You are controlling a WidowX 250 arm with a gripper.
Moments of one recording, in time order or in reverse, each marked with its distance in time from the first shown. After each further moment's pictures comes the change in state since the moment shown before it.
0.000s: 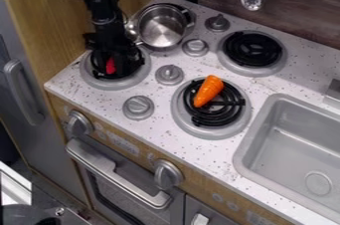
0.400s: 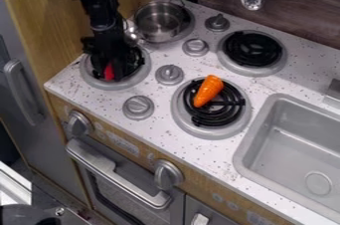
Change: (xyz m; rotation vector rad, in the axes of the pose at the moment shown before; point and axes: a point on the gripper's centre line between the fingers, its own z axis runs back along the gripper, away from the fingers) arm -0.015 -0.004 0.007 0.022 -0.010 -0.022
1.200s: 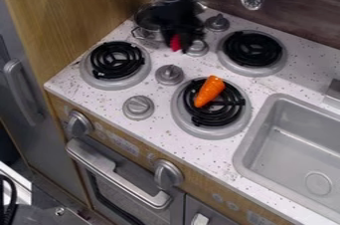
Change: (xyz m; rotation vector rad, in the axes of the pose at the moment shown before) arm 0.053 -0.089 0.056 -0.005 -0.193 -0.123
